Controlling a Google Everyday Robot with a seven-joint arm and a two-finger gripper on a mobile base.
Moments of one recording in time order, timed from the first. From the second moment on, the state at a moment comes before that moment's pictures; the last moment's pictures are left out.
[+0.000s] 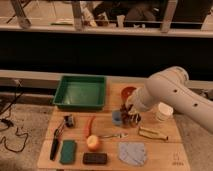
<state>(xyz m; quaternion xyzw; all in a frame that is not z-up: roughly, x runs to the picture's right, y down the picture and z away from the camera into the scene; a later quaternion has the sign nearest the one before) 0.112 0.075 0.642 -0.18 -0.17 -0.12 0.96</state>
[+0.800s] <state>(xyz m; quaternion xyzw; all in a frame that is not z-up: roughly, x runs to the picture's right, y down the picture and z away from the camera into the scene) 0.089 0.058 0.665 -0.18 -0.17 -0.13 0.96</state>
